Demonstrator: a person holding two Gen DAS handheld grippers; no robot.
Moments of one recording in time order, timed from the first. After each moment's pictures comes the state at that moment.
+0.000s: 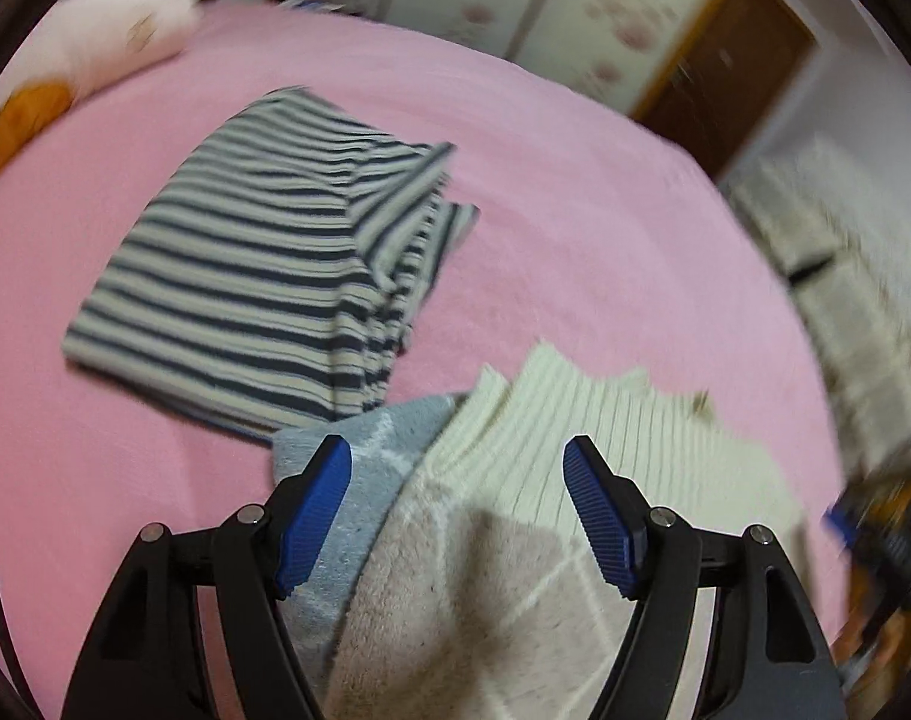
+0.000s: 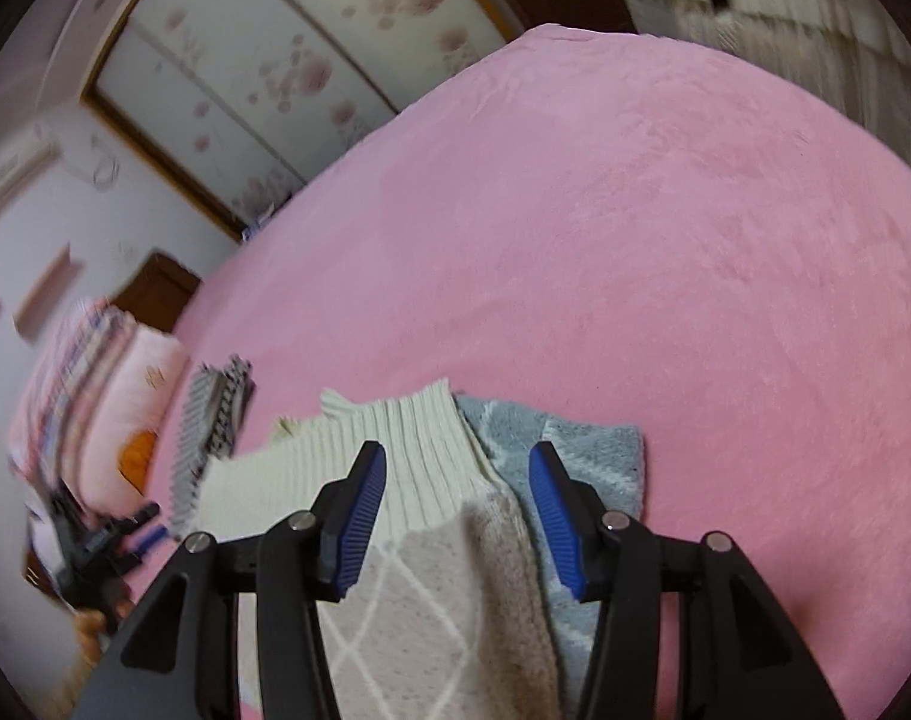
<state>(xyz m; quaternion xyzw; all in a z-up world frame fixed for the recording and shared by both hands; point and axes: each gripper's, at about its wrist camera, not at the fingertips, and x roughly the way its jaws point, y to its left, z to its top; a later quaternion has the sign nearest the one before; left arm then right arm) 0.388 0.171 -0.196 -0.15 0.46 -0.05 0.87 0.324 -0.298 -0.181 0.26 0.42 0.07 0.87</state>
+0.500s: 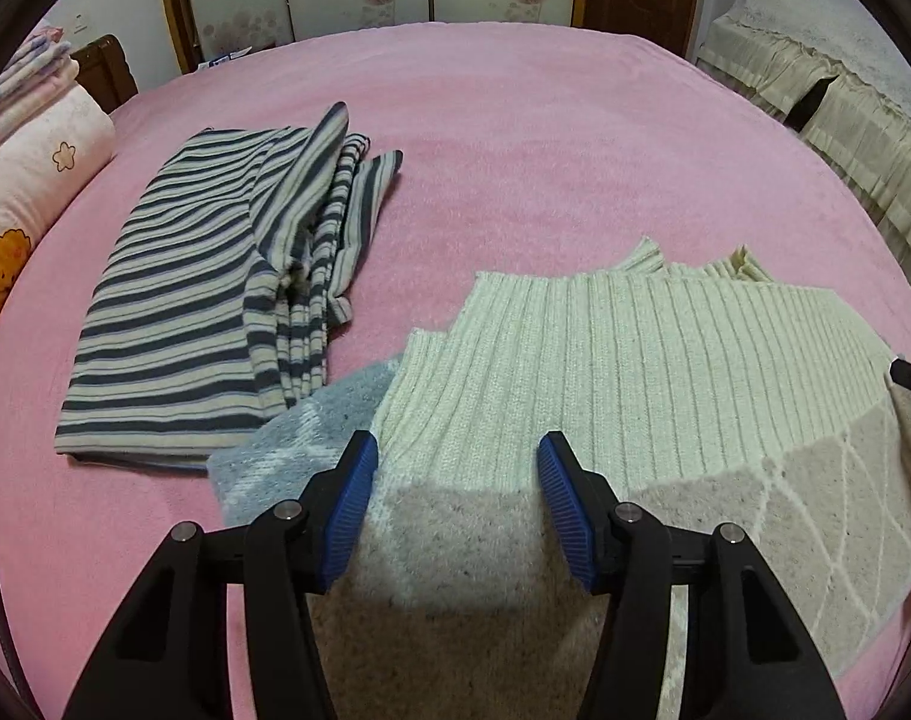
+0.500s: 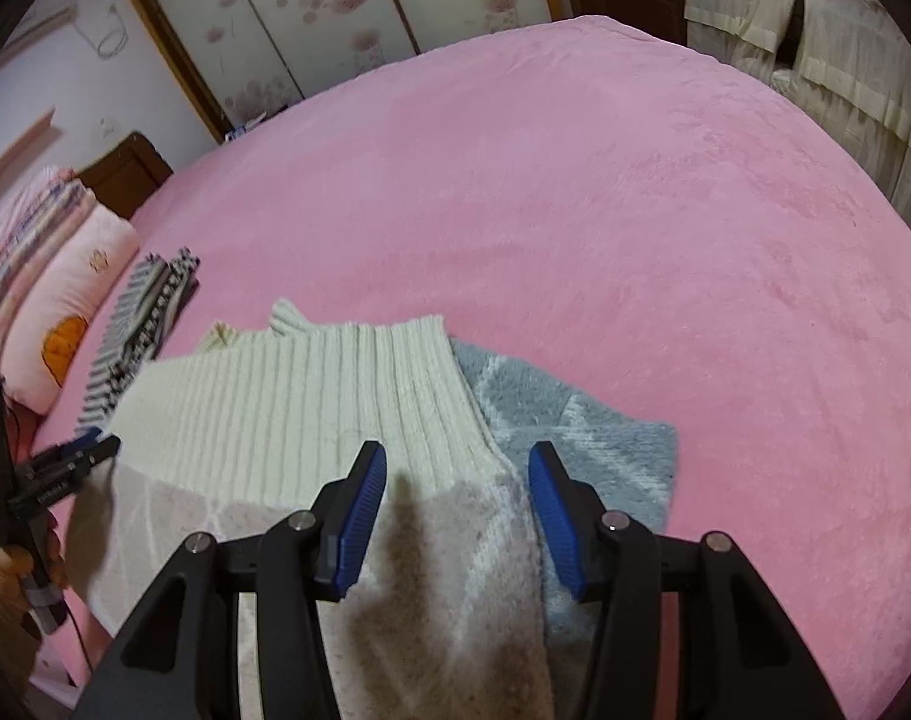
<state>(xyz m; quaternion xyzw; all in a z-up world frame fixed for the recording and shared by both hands) 0.396 0.105 -0.230 0.02 0.49 -0.05 0.87 0.340 -0.260 -0.211 0.12 0.47 0.05 0.87</state>
